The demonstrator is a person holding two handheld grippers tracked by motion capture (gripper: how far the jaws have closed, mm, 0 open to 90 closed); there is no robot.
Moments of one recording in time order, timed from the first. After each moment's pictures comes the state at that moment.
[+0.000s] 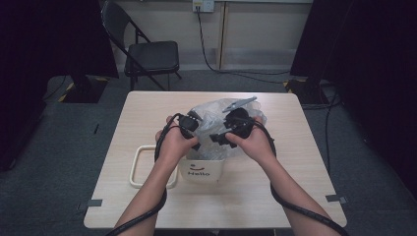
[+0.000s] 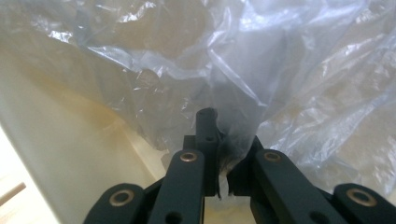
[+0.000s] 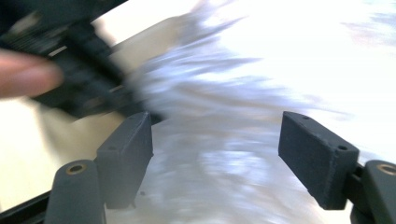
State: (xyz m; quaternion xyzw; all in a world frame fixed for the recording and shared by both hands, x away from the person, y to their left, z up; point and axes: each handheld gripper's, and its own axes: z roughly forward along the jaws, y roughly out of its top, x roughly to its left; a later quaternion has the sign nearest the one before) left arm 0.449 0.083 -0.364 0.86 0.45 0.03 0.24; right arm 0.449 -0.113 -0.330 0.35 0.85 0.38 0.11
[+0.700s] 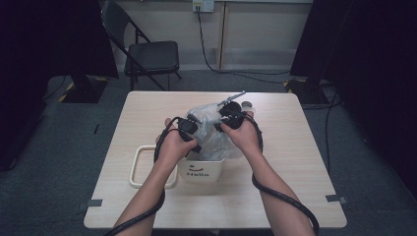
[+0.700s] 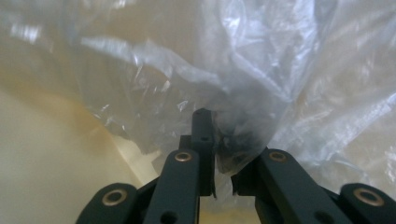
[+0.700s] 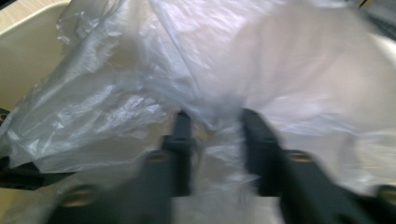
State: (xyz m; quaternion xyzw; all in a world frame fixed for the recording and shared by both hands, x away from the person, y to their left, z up) left arm 0.450 0.087 -0.376 0.86 0.44 0.02 0.25; right arm 0.491 -0.097 -0.353 0.39 0.85 0.32 0.16
